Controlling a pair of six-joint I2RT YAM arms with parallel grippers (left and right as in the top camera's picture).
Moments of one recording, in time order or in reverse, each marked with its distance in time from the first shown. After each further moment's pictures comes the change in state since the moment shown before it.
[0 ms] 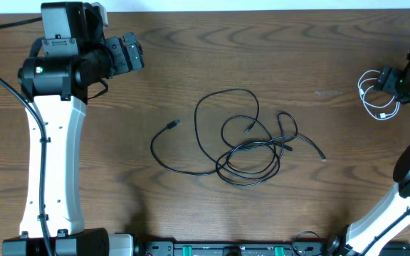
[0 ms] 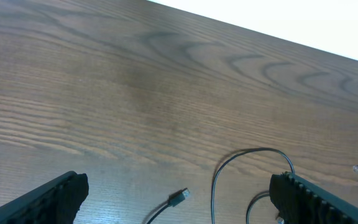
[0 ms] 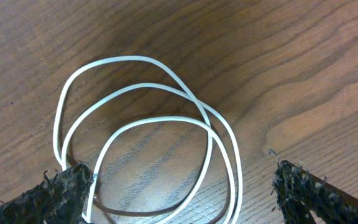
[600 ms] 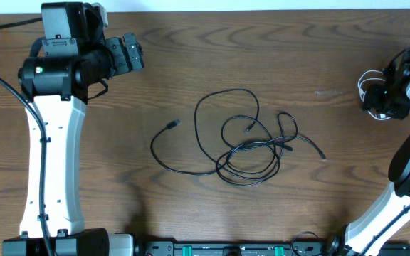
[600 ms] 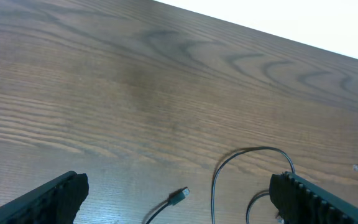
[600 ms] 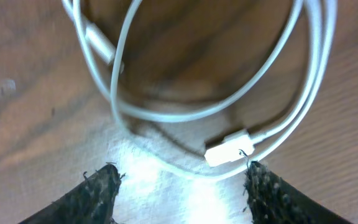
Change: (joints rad) left arm 0.000 0.000 0.000 -0.004 0.000 0.000; right arm 0.057 0.002 0.001 -0.319 -0.008 -0.056
